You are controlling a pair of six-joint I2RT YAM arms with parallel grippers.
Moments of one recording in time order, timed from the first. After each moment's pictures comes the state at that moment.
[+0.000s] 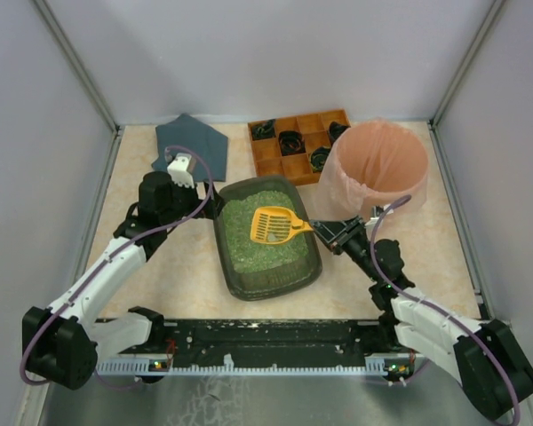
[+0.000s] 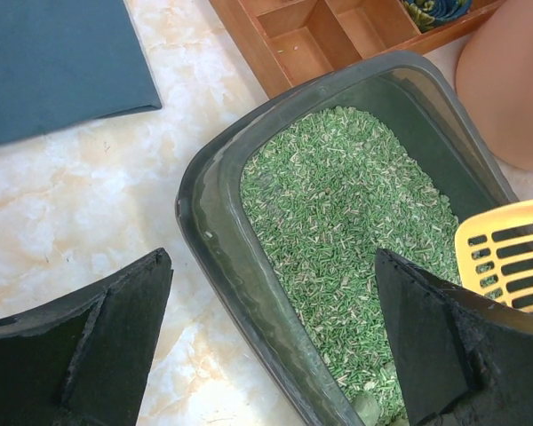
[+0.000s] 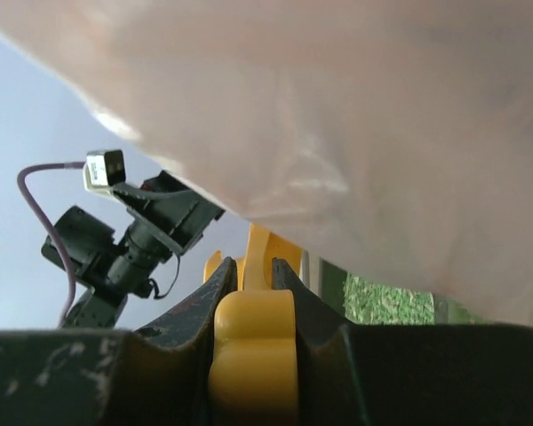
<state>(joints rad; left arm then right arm) -0.34 1.08 0.77 -0.09 0.15 -0.21 0.48 0.87 0.10 0.82 -0.17 1.34</state>
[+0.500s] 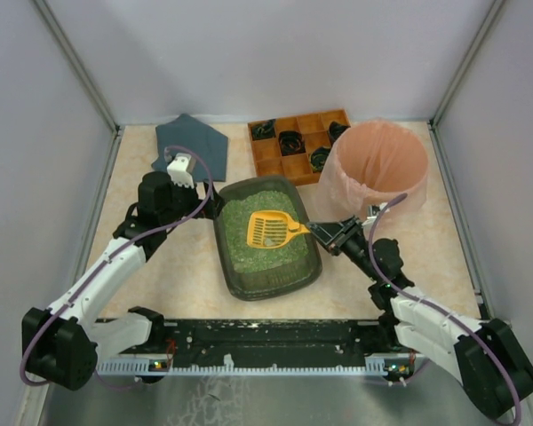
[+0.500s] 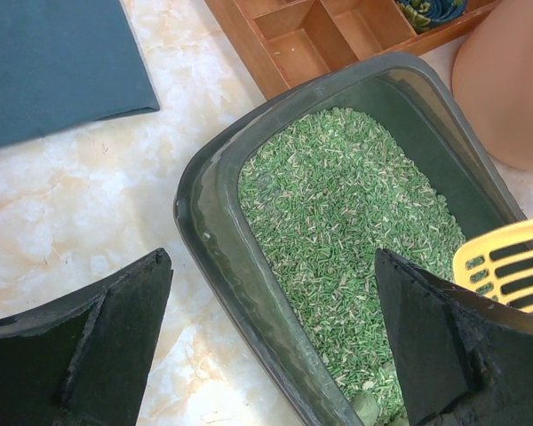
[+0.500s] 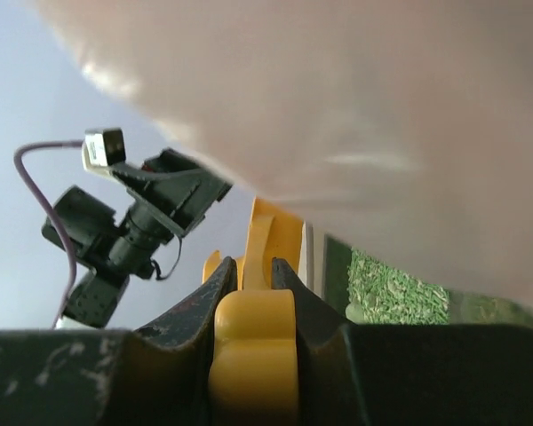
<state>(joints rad) -0.34 1.08 0.77 -0.09 0.16 -0.21 0.49 0.86 0.12 0.80 -0.21 1.31</state>
